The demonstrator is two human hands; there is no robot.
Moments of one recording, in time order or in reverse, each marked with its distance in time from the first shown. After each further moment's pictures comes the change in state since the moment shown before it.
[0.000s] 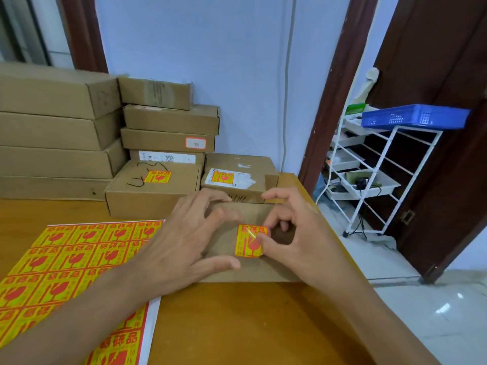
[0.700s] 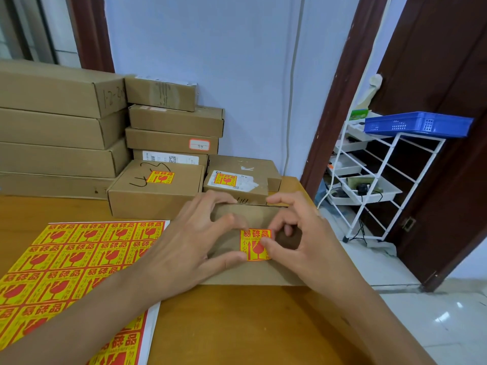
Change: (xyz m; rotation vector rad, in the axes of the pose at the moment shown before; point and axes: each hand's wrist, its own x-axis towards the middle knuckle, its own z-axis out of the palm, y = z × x) left_hand 0.002 0.001 0.007 -0.012 0.053 0.005; right_hand 0.000 0.006 -0.003 -0.066 -0.010 -0.029
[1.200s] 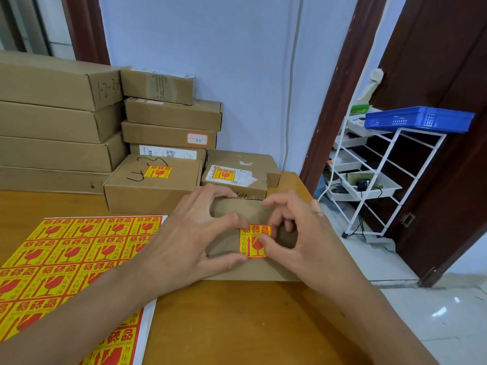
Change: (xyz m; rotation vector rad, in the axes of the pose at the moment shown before) left_hand 0.002 0.002 0.001 0.045 -0.009 0.010; right_hand -0.005 0.005 -0.001 -0.161 -0.013 -0.059
